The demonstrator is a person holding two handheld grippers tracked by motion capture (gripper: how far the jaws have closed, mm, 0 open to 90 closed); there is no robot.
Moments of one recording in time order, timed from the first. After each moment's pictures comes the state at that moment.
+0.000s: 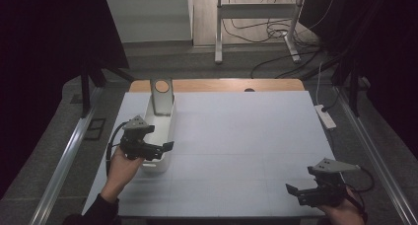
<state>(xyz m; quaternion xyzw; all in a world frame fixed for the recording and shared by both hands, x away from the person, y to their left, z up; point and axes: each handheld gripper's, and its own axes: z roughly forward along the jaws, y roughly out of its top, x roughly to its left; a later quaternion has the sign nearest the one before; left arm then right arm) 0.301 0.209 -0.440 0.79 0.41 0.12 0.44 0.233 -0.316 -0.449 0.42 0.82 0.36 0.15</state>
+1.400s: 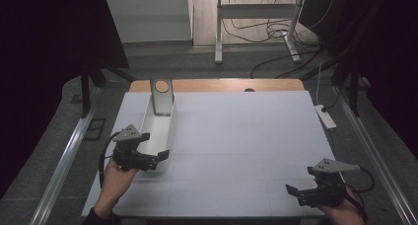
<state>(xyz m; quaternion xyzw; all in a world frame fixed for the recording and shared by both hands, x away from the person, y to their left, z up) 0.269 0.215 -0.439 0.78 0.41 0.12 0.45 0.233 -0.315 -0.449 0.41 0.82 0.36 0.15</state>
